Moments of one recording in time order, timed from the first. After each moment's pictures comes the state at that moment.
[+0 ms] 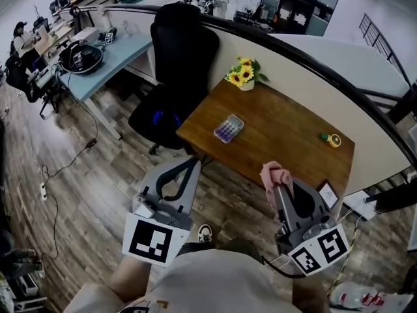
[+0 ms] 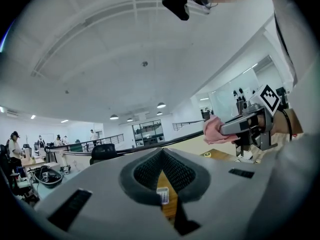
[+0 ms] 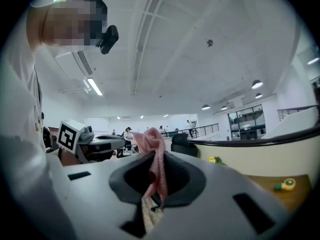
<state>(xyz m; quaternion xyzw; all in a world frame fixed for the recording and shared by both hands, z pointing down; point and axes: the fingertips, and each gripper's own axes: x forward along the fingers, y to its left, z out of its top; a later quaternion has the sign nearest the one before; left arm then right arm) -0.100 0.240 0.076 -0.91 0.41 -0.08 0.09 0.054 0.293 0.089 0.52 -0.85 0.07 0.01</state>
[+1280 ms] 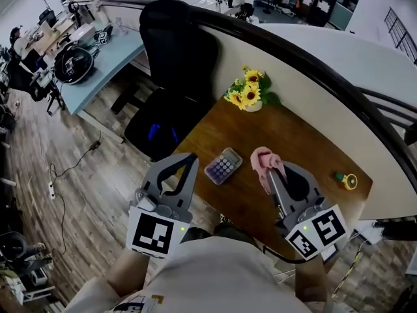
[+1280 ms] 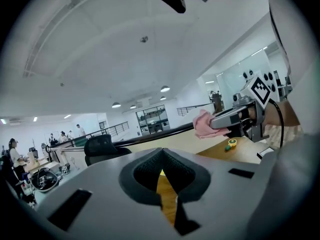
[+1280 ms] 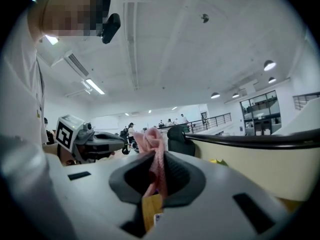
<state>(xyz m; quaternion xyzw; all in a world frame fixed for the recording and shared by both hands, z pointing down) 0.012 -0.035 0.138 -0.88 0.43 -0.16 0.07 0.156 -0.014 0.149 0.45 -0.89 0.10 0.03</state>
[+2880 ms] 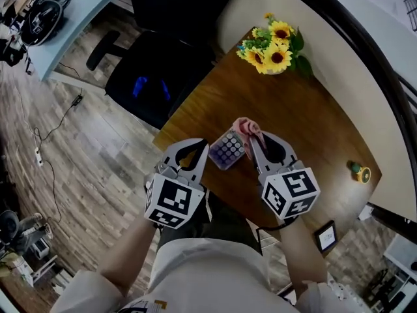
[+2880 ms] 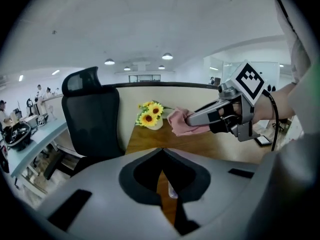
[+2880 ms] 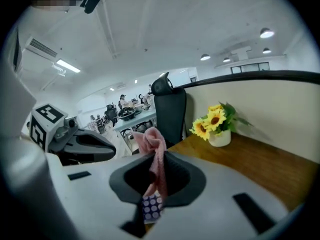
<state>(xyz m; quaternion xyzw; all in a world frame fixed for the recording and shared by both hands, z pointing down) -0.008 -0.127 0.399 -0.87 0.37 -0.29 -0.13 0.098 -0.149 0.394 0.46 -0.83 0.26 0.18</state>
